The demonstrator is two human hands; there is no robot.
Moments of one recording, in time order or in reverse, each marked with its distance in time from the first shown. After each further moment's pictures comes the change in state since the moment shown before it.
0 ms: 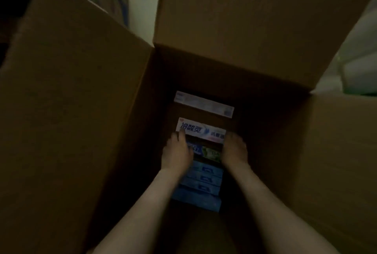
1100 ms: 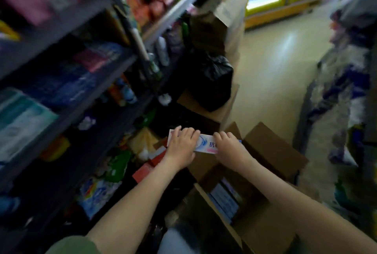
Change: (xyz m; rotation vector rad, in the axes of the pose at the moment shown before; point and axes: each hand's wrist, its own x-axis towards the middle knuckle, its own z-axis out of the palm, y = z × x) left_hand -0.522 -0.041 -0.389 0.382 0.609 -0.007; right_hand -0.521 -0.221 -0.365 -0.607 0.375 -1.103
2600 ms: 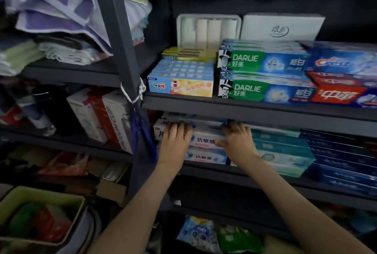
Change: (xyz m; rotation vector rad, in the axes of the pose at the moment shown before) left_hand -0.381 -0.429 0.075 0.427 0.368 -1.369; right_hand 0.253 -0.608 -0.071 -0.052 0.277 -1.023
